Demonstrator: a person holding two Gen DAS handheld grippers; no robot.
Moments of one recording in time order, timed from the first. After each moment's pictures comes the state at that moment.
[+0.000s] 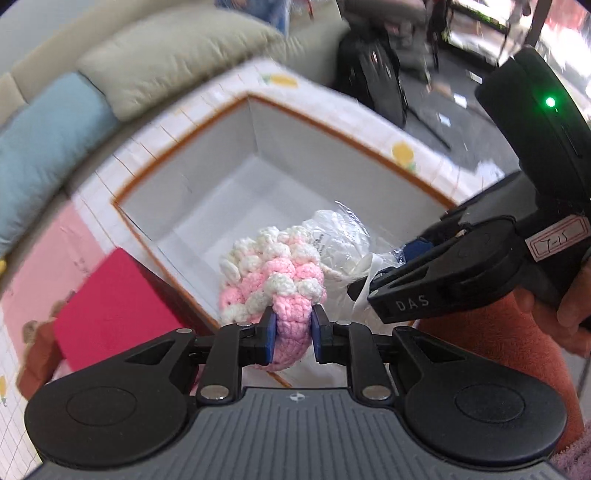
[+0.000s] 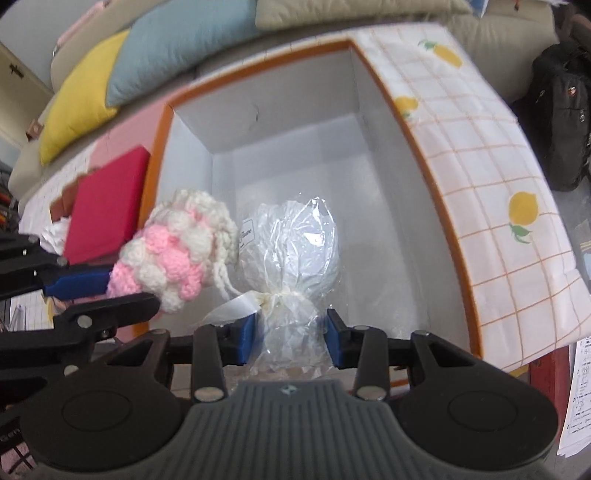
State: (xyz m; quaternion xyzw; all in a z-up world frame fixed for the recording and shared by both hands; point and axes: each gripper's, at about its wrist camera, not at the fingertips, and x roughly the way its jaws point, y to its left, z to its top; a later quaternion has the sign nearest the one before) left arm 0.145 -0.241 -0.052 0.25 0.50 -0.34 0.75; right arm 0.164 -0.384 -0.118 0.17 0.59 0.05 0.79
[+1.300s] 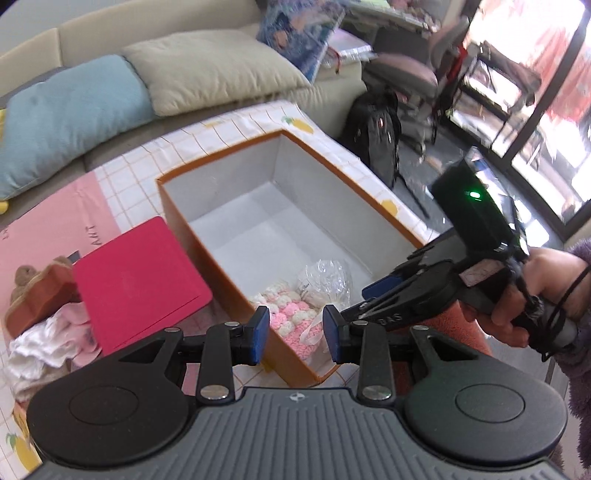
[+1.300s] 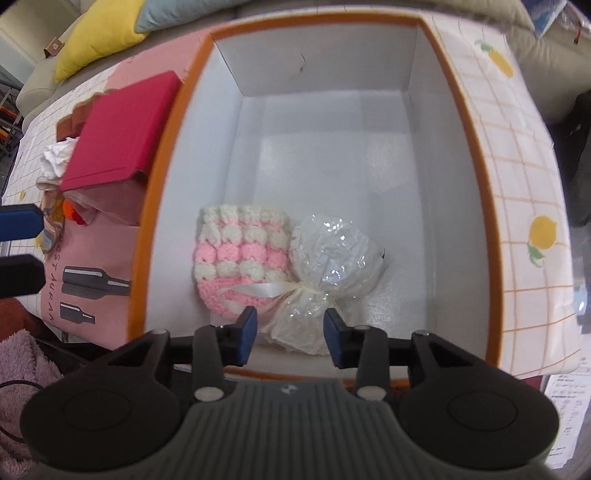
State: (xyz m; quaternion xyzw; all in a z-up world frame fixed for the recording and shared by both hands) left arm 0.136 -0.152 -0.012 0.10 0.47 -0.34 0.80; right arm 0.165 -0.350 -0.115 0.07 0.62 0.10 0.77
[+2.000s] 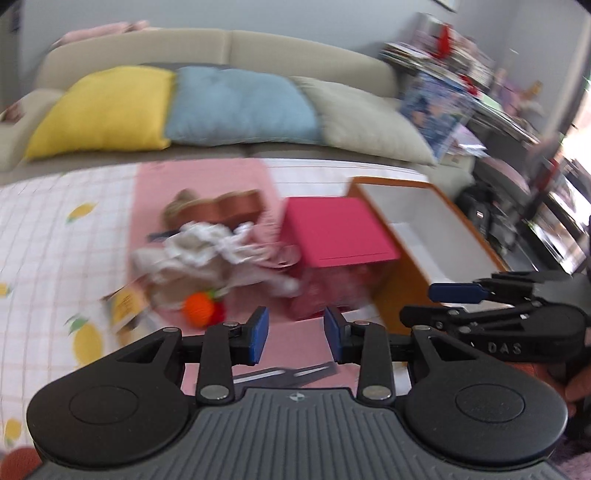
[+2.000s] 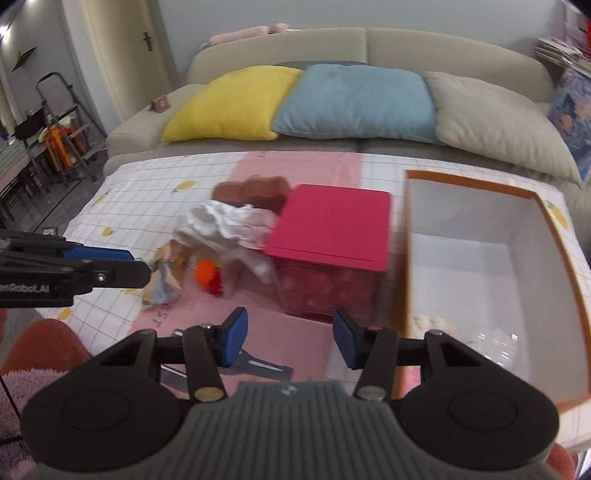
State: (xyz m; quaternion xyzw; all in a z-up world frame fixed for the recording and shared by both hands) left arm 0.089 0.030 -0.032 -0.03 0.42 -0.17 0.89; right arm 0.103 -0.187 -0.052 0.03 0.42 0.18 0.89
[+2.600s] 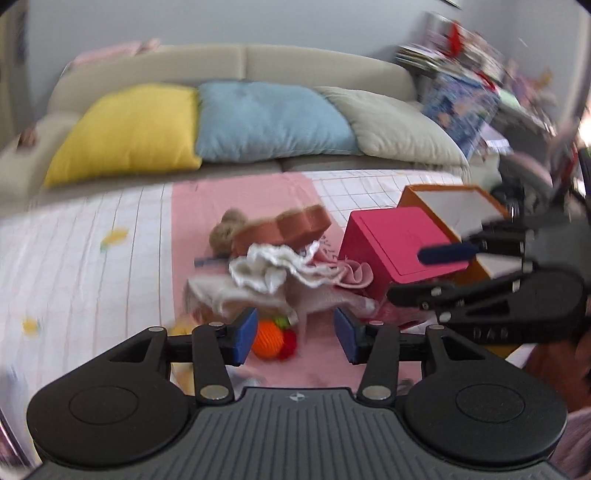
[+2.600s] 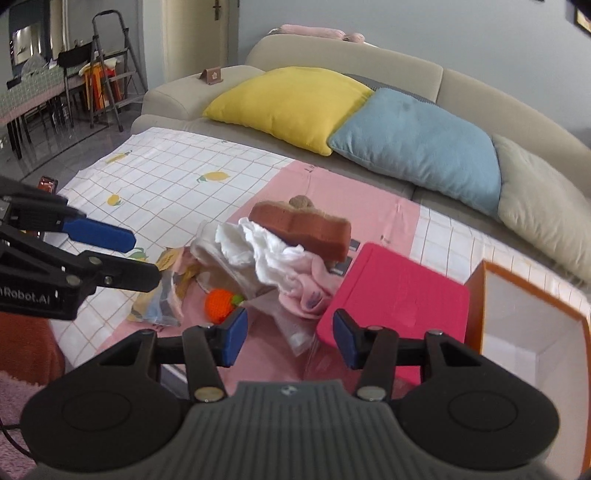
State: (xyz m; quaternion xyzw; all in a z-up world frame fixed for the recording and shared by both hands) left arm 0.116 0.060 -0.049 0.05 0.37 -0.17 0.91; right arm 0.167 -0.104 -0.066 -0.10 0.38 0.23 0.89
